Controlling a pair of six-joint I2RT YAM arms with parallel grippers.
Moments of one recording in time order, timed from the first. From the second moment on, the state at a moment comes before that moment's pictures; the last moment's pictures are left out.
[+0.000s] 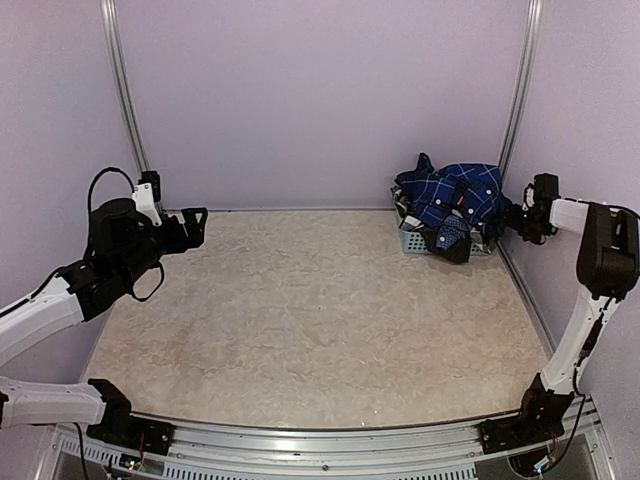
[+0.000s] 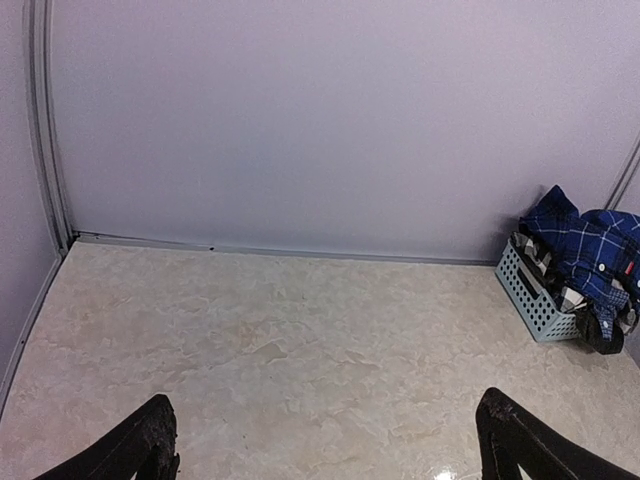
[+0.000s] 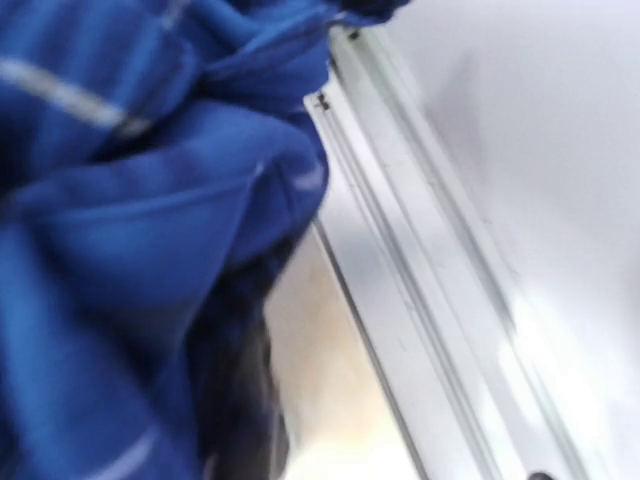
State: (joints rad) left arm -0.51 0.97 0.74 0.07 -0.31 -0.27; right arm -0.26 1.96 1.47 -0.25 -0.11 0.23
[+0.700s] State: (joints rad) left arm -0.51 0.97 0.74 0.07 -0.31 -0.27; right arm -0.11 1.82 1.61 -0.40 -0.21 0.12
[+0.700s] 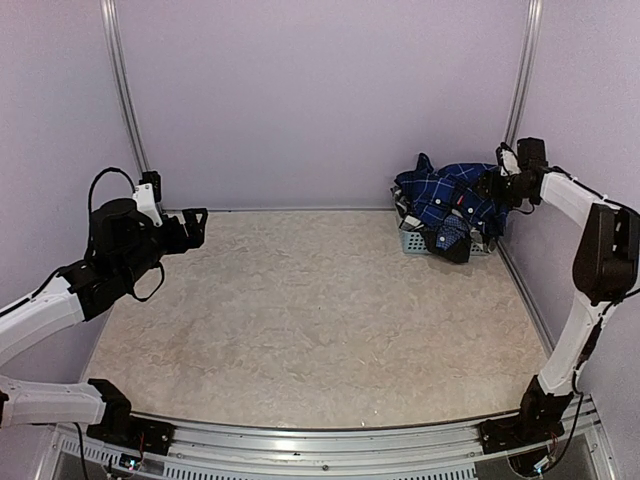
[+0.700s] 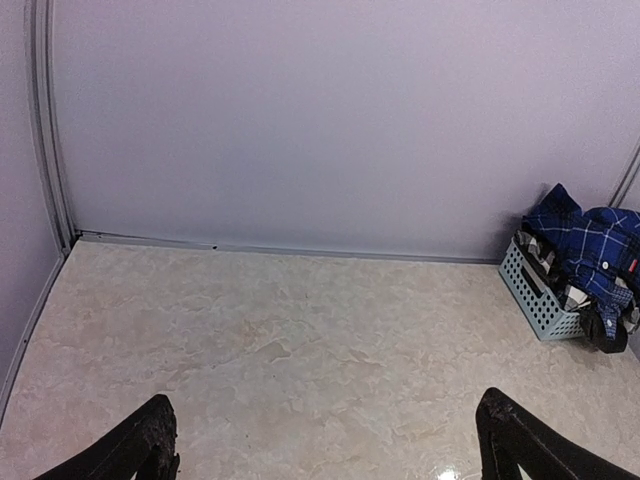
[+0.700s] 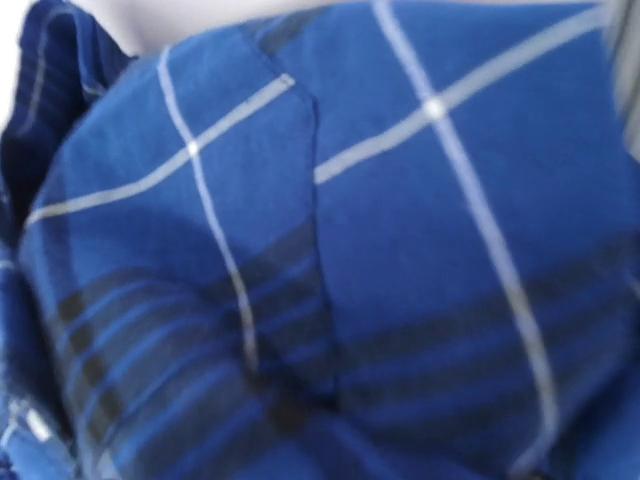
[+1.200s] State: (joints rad) left arm -0.51 0.98 0.74 0.07 -0.31 -0.27; right arm -0.03 1.97 1.76 -0.45 -0.22 0.06
